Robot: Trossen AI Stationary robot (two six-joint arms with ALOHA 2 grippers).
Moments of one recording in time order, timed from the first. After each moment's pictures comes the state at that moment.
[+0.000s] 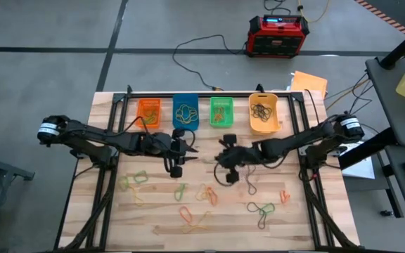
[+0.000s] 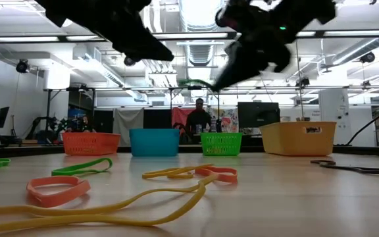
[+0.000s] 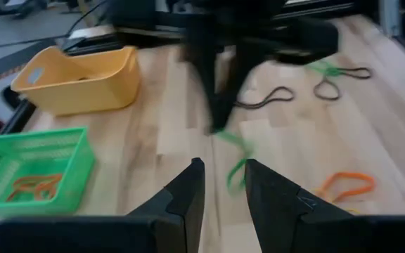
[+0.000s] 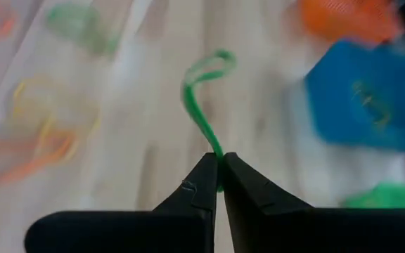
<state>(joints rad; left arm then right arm) -0.07 1.32 0.77 0.08 -0.11 0.11 0.14 1.57 0.95 -0.09 0.27 -0.18</state>
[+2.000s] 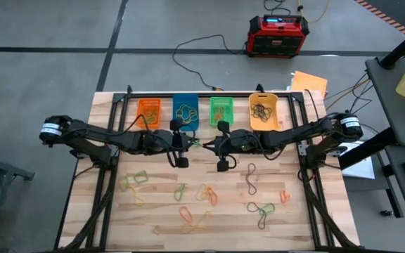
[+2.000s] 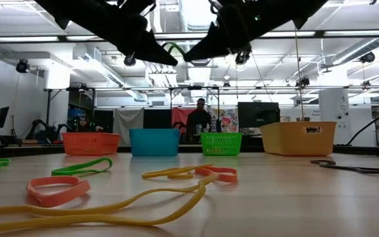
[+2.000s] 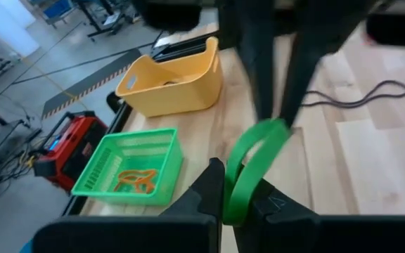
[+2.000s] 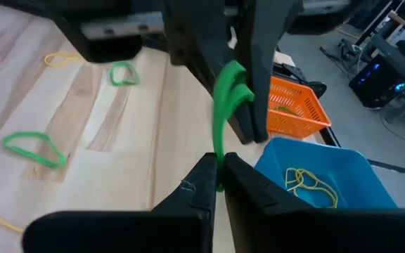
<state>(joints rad) -0.04 1.35 0.77 0.17 -0.35 0.23 0.04 1.57 0.97 0.21 0.18 -0.28</state>
